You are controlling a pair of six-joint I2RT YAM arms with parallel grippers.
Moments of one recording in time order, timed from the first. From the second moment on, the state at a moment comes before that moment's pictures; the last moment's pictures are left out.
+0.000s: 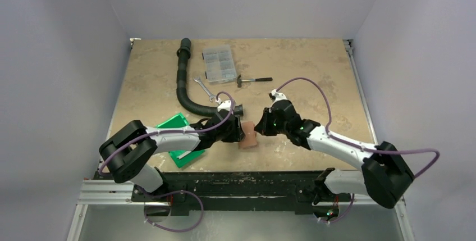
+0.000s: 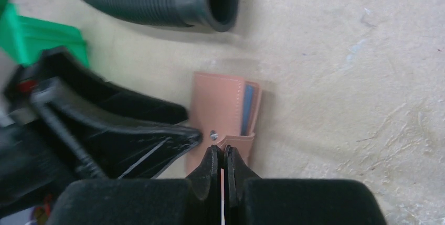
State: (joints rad) left arm -0.90 1.53 0.66 0.12 -0.13 -0.79; right arm 0.73 1.27 0.63 -0.07 0.00 0.69
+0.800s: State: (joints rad) left arm -0.87 1.35 0.64 0.05 -0.02 -0.76; right arm 0.70 1.08 0.59 -0.07 -0.17 0.73
